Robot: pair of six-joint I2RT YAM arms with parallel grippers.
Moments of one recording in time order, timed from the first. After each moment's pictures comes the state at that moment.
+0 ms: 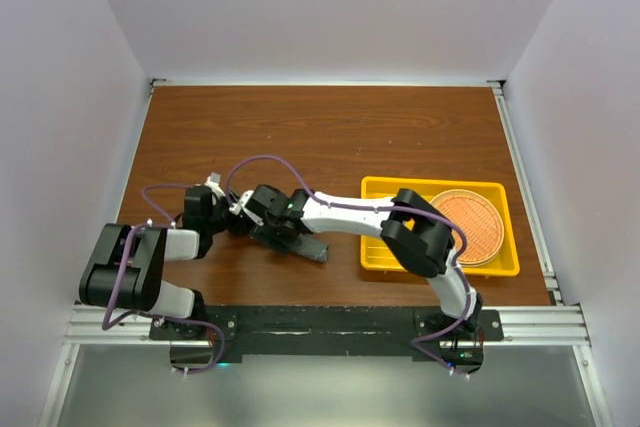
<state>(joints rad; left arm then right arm) -0.09 1.44 0.27 0.51 0.51 -0.99 1.12 2.09 1.57 -0.60 0.15 -0.03</state>
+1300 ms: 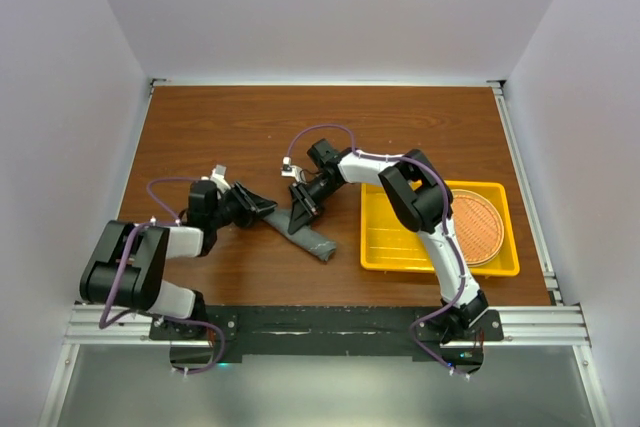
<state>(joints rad) -0.14 1.42 0.33 0.54 0.52 -1.06 0.67 2.34 1.60 -0.56 -1.07 0.11</state>
